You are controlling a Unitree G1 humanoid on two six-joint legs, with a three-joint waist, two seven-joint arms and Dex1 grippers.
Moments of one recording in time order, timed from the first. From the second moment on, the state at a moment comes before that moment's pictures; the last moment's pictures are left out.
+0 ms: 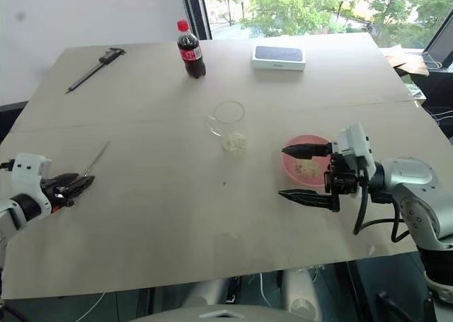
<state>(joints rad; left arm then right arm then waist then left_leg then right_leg) -0.02 0.90 0.46 0.29 -0.39 0.48 -0.74 -0.23 -0.76 -0.10 -0.38 0.80 0.48 1.18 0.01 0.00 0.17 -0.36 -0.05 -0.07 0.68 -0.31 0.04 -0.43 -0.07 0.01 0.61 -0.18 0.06</state>
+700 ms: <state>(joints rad) 0.05 0.73 0.61 -0.23 -0.46 0.45 -0.52 -0.38 -0.73 -0.10 -0.37 0.90 0.59 1.10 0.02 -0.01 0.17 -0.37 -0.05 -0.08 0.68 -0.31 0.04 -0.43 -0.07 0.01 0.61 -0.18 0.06</state>
